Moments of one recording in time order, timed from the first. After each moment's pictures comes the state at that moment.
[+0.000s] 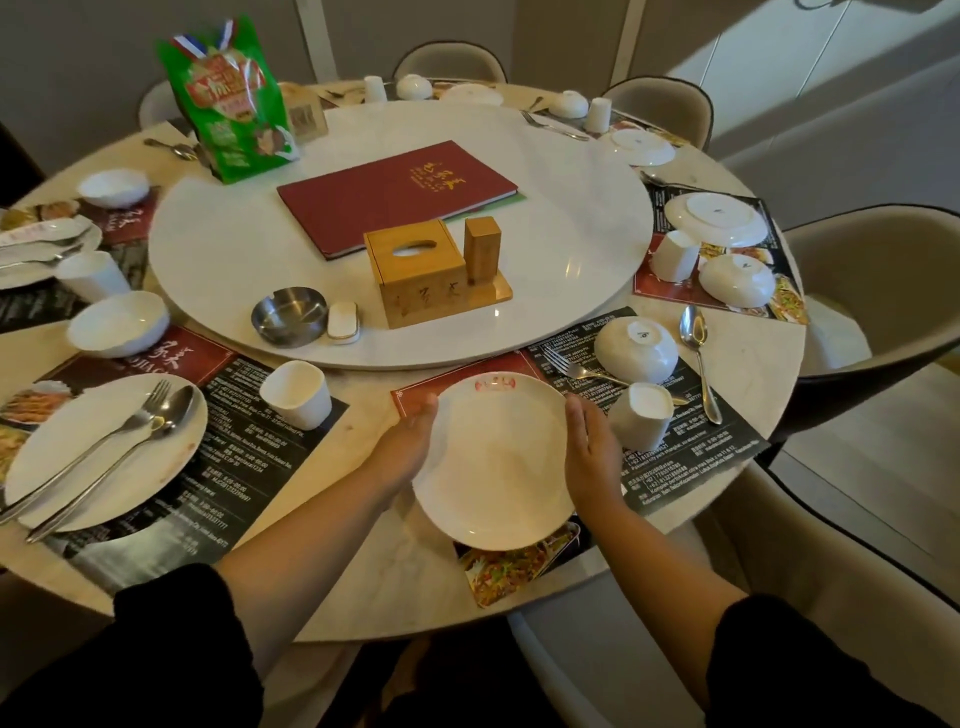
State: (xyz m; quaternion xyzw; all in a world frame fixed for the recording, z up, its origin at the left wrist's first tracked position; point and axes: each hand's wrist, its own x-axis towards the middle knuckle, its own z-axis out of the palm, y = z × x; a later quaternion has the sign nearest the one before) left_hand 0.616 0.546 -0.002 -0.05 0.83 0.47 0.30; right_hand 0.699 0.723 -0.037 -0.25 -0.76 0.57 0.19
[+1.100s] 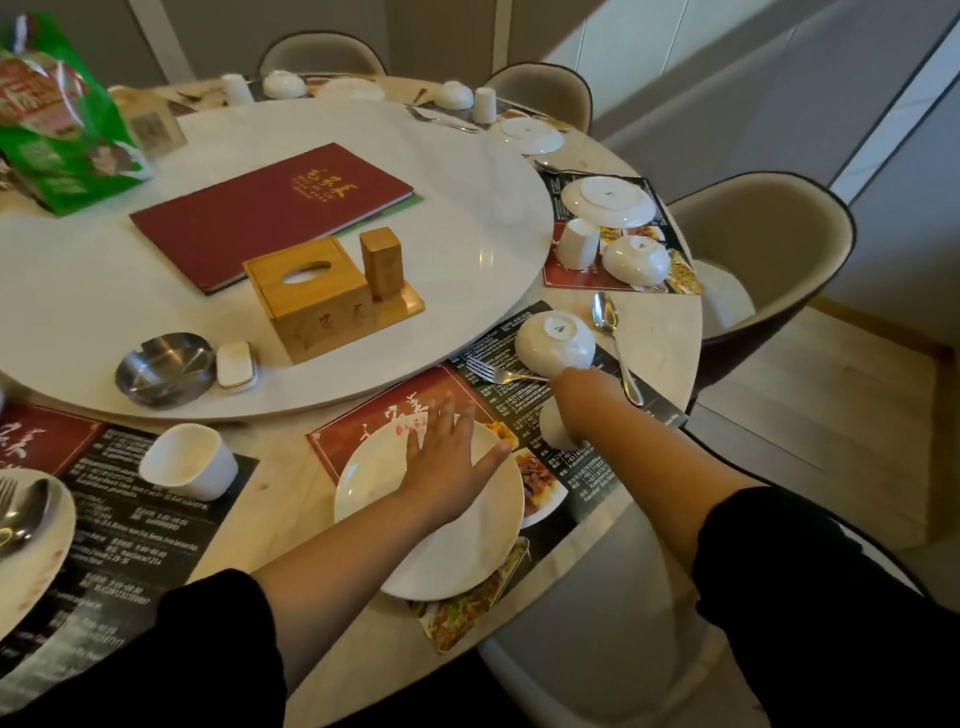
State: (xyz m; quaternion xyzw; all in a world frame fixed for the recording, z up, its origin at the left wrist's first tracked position) left_hand 0.626 0.635 -0.017 0.31 0.91 0.18 0.22; right_hand 0.664 0.820 0.018 -0.22 -0.95 -0.02 -0.20
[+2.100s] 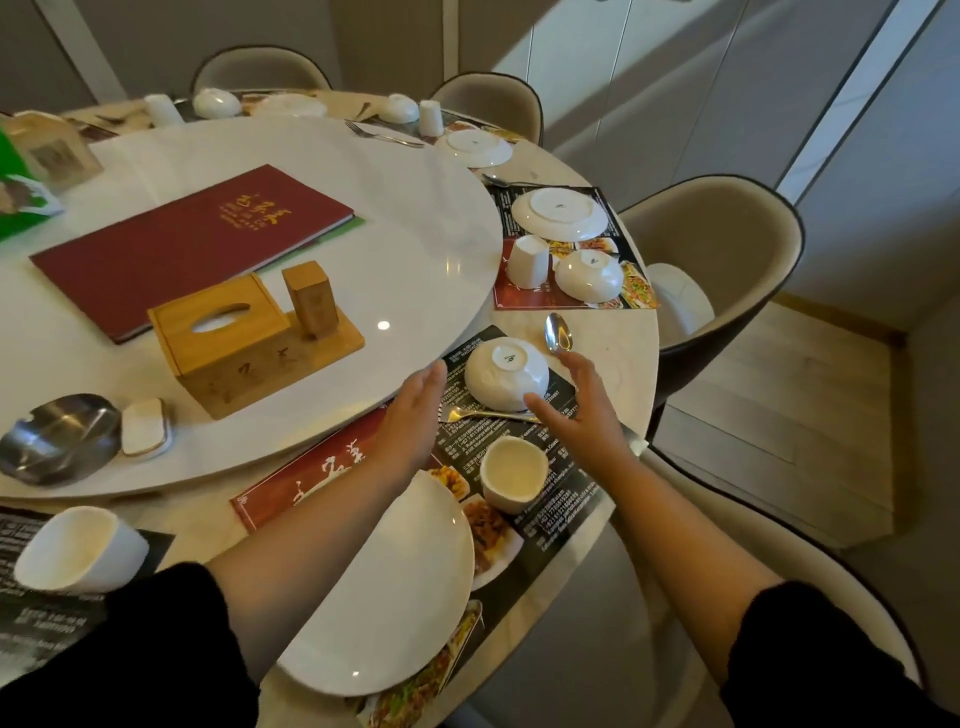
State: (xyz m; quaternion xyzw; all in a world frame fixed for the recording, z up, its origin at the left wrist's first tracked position) left_hand 0.578 0.713 0.010 0.15 0.77 0.55 0.29; right_hand 0.695 0.873 -0.009 -0.28 -0.81 0.49 0.17
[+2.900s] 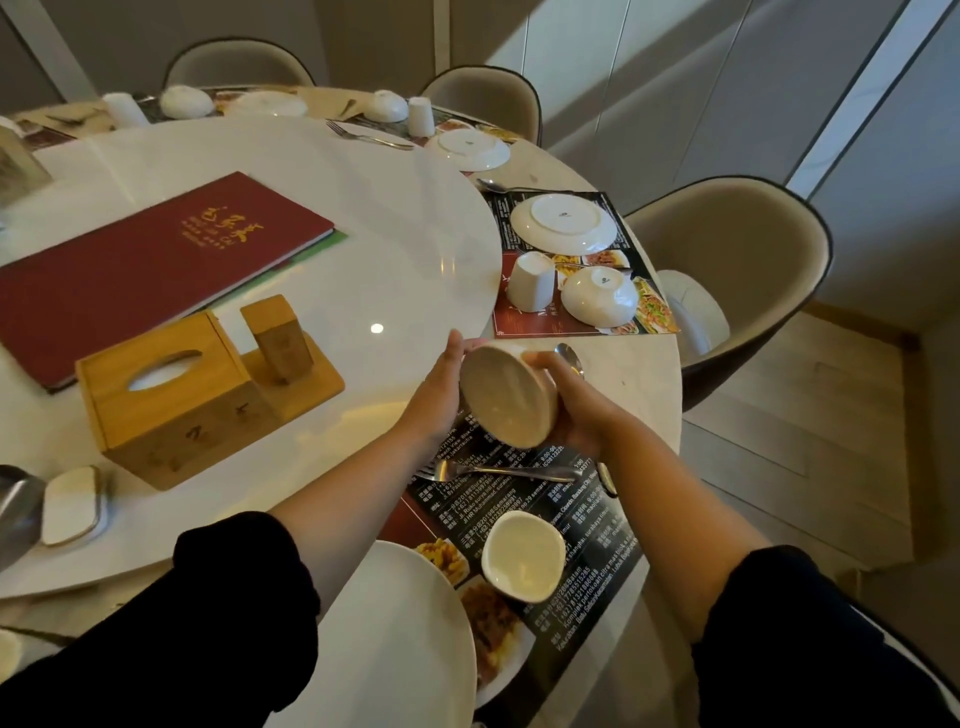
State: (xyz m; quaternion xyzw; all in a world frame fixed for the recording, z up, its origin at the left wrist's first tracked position) left_hand 0.508 0.802 -0.001 0.18 0.70 0.60 0.34; right_hand 0.605 0.929 0.000 -0.32 -0.60 0.73 -0.07
